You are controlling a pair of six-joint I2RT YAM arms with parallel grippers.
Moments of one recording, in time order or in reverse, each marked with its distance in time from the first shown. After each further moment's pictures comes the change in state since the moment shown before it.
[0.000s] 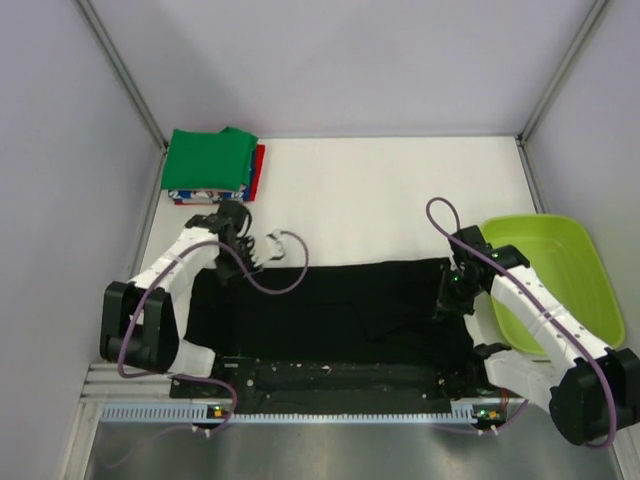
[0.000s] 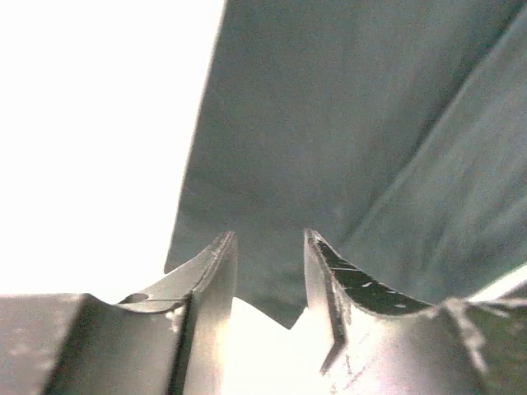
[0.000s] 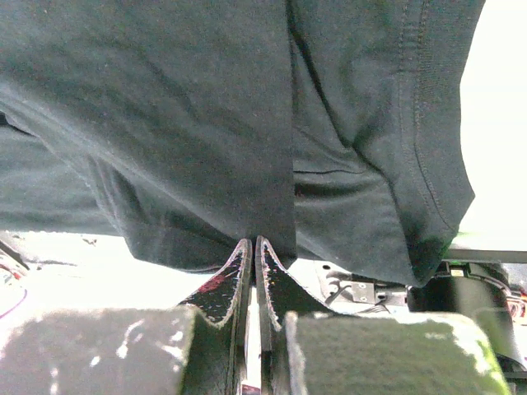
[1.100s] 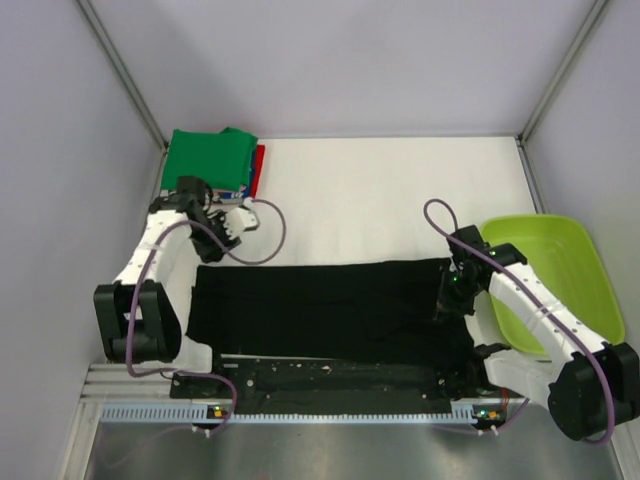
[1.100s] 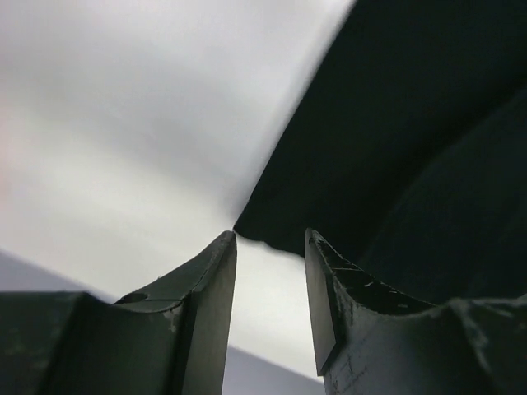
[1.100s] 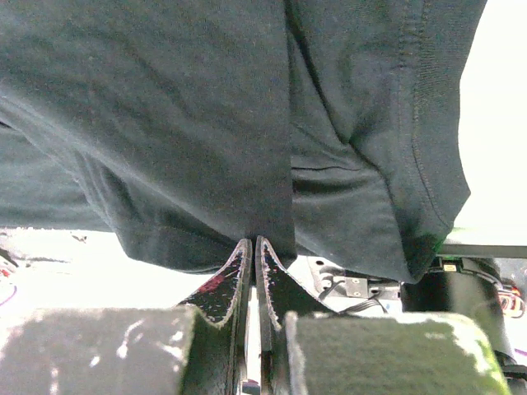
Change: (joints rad) left arm 0.272 0.069 0.274 -0.039 0.187 0.145; right arm 0.000 0.027 0.008 -0.007 0.001 -0.015
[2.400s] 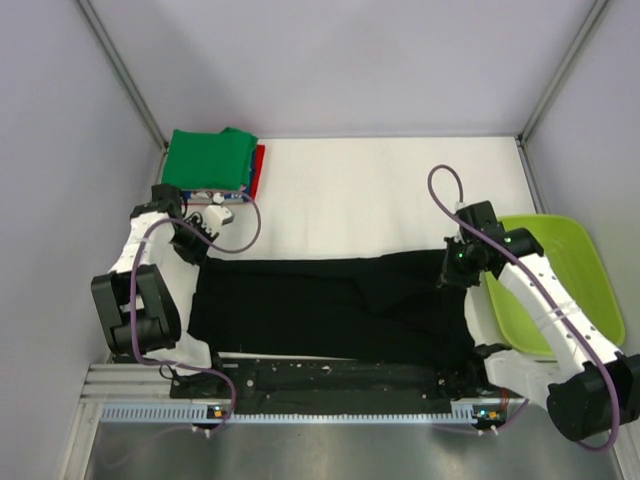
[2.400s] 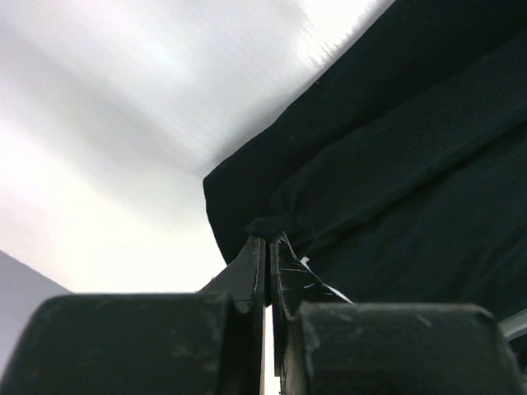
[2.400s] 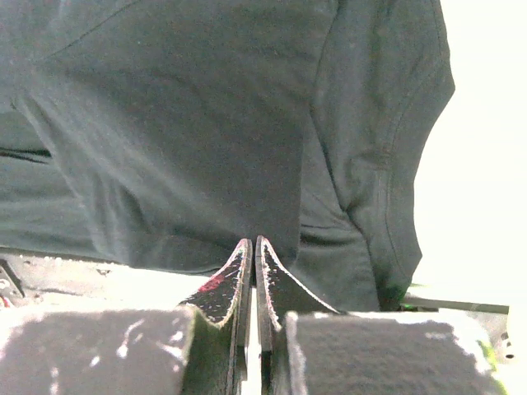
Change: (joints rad) left arm 0.116 0.037 -0.046 0.065 0.080 -0.167; right arm -0.021 0.010 0.193 0.037 0.085 -0.126
